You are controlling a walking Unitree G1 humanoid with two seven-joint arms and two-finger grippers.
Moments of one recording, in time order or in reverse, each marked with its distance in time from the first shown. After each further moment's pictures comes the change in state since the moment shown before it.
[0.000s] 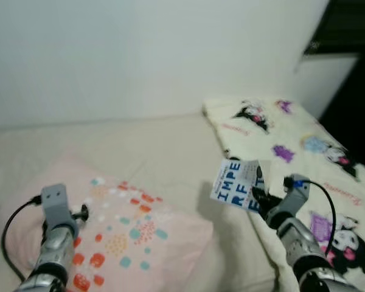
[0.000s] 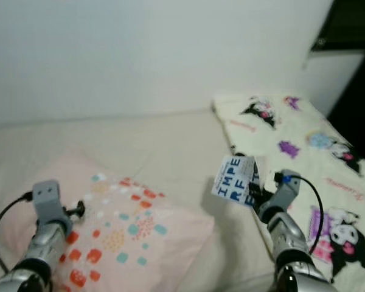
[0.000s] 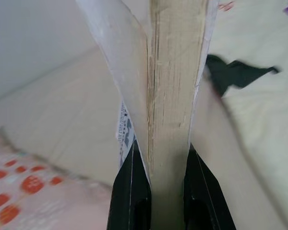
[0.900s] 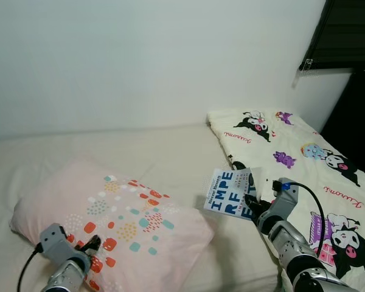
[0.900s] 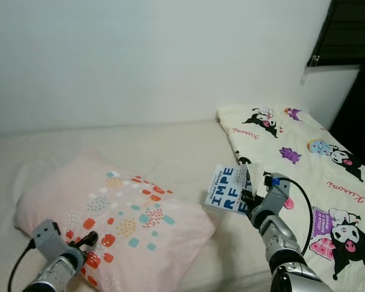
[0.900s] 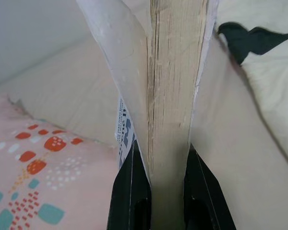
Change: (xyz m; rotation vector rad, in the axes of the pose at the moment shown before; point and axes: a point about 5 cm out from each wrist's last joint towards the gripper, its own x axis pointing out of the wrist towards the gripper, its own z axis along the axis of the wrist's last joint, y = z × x) left arm -0.016 -0.021 -0.051 -0.432 0.221 -0.126; right arm -0.001 -0.005 -0.008 -0.003 0.093 -0.063
